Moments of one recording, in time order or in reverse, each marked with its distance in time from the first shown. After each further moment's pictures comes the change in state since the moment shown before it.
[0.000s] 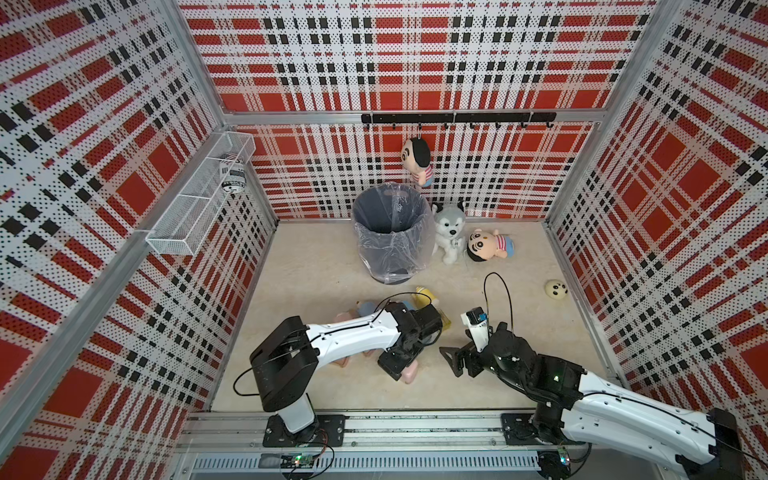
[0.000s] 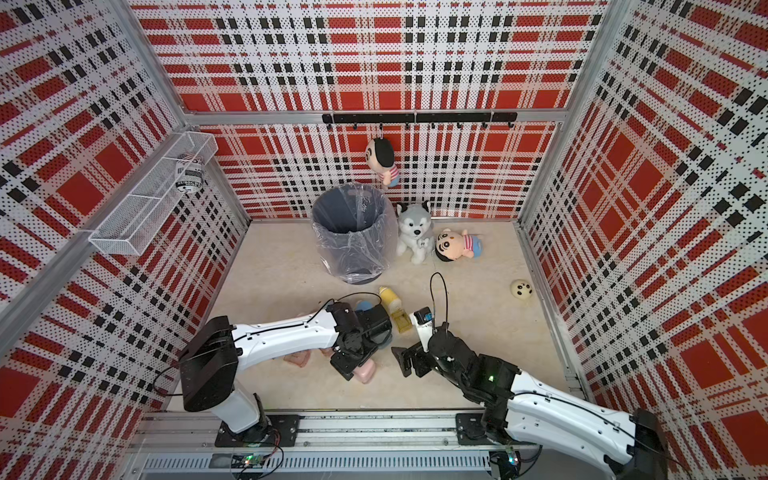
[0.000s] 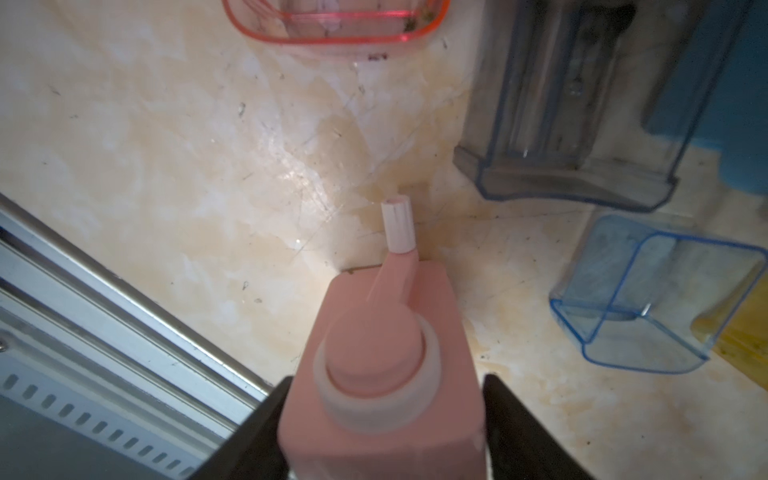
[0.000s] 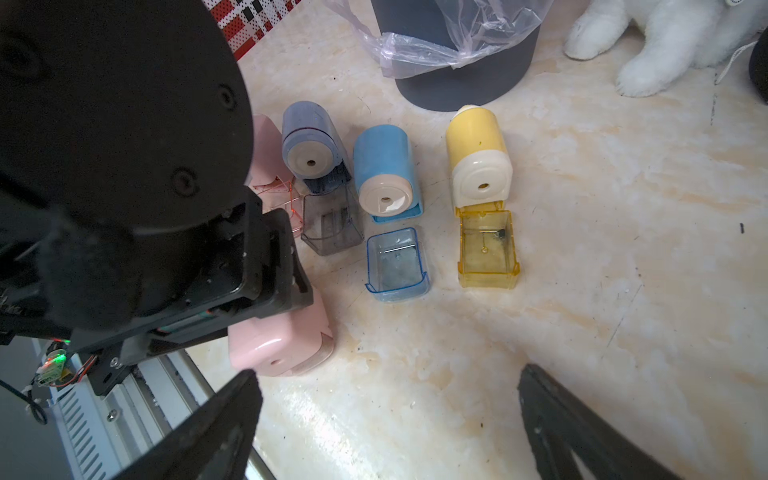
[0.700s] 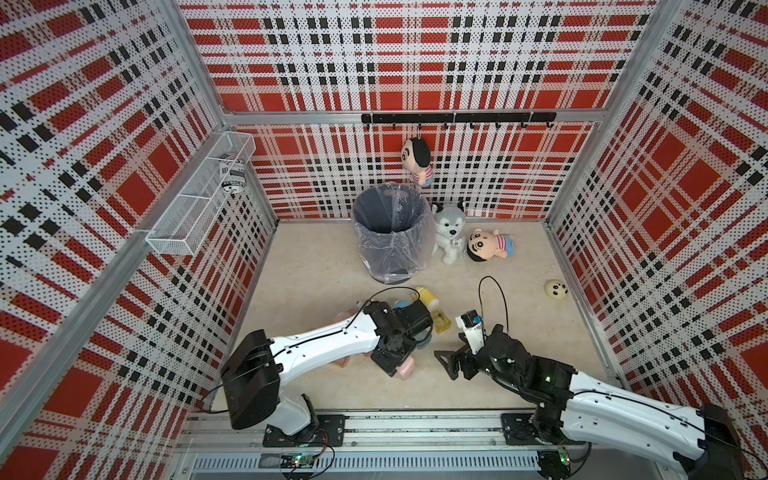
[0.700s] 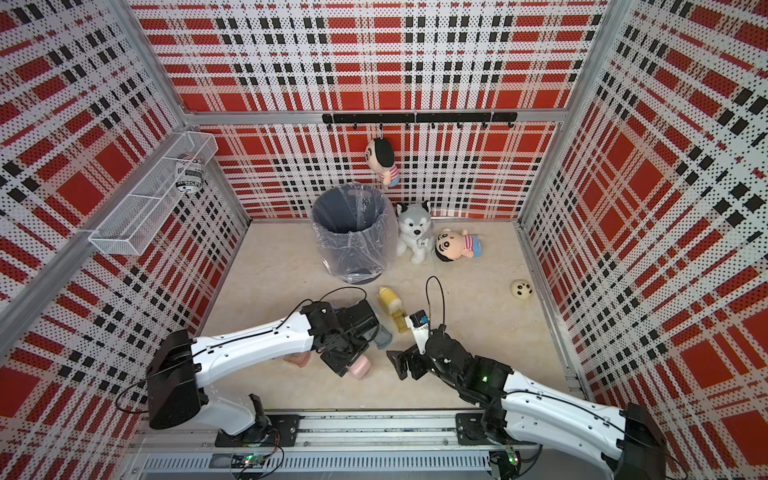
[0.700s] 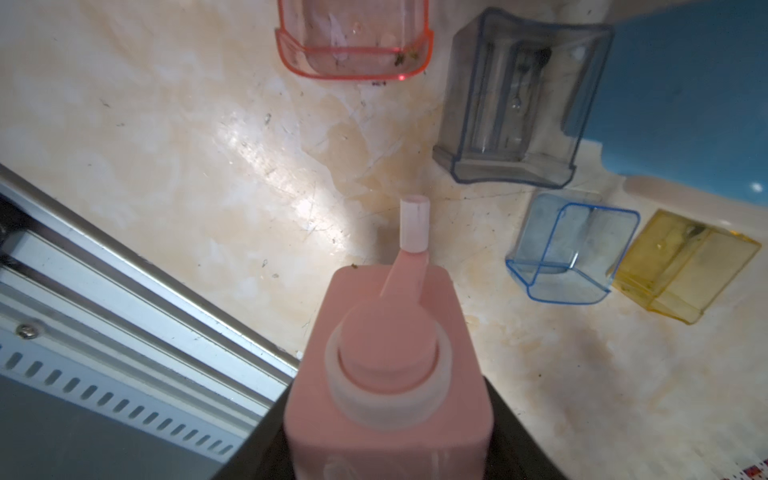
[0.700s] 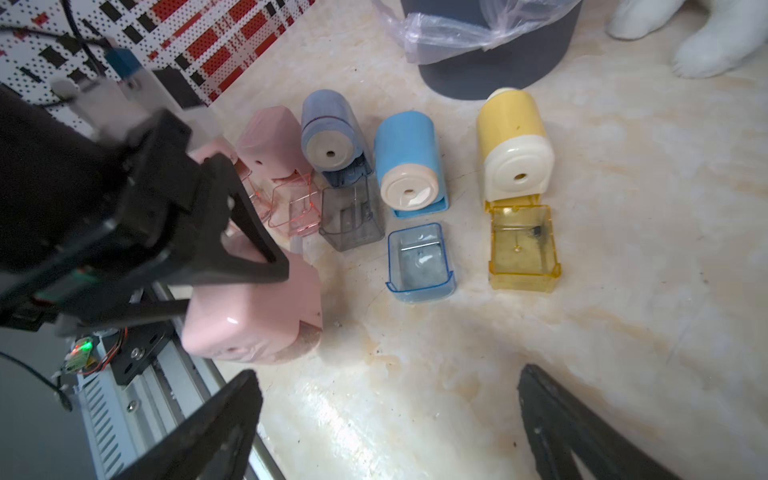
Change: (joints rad) left arm 0.032 -0.209 -0.037 -0.043 -0.018 0.005; right arm 0.015 0.042 -0.113 0.183 -0.083 0.000
